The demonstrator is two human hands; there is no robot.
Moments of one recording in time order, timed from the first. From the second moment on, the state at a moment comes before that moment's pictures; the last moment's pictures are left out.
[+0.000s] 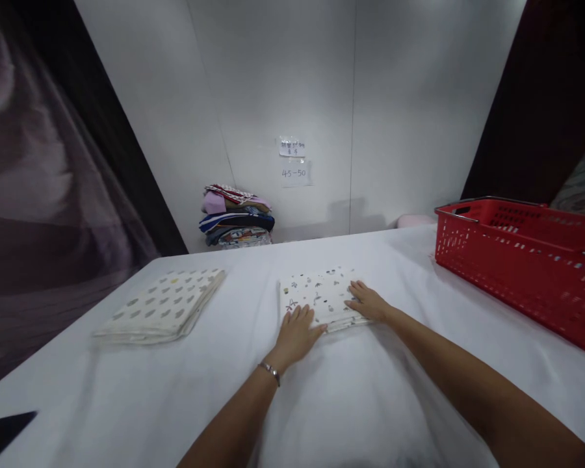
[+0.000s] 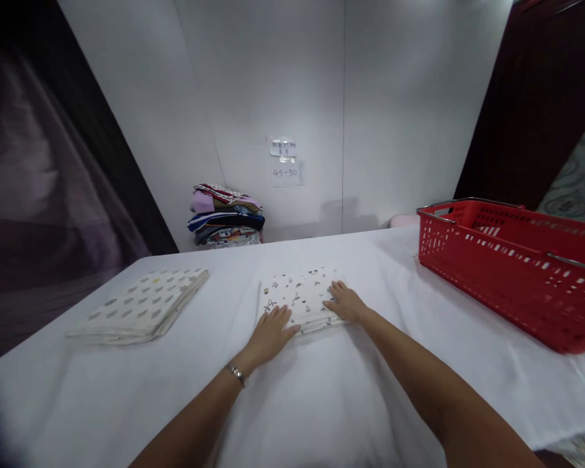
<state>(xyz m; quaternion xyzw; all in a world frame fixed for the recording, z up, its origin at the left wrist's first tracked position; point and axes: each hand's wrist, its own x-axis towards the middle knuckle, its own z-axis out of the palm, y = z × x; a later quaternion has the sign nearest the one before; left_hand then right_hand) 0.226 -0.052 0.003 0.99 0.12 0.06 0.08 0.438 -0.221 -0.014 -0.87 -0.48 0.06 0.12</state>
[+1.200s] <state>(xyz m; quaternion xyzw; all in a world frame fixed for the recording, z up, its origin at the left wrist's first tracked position) 0.242 -0.003 0.013 0.80 0.45 0.08 0.39 0.449 -0.266 -0.014 -0.89 -0.21 0.14 0.37</state>
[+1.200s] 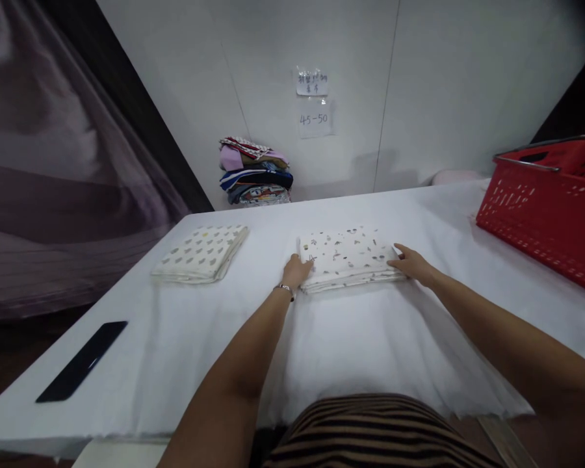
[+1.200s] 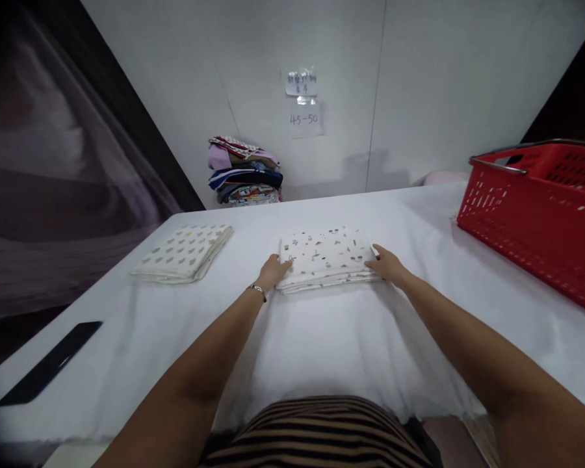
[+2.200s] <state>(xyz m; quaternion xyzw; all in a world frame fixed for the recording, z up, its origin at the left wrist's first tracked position) 0.177 -0.086 -0.011 0.90 0.24 0.14 0.35 0.315 -0.222 -0.008 -0.68 -0.69 -0.06 0.26</state>
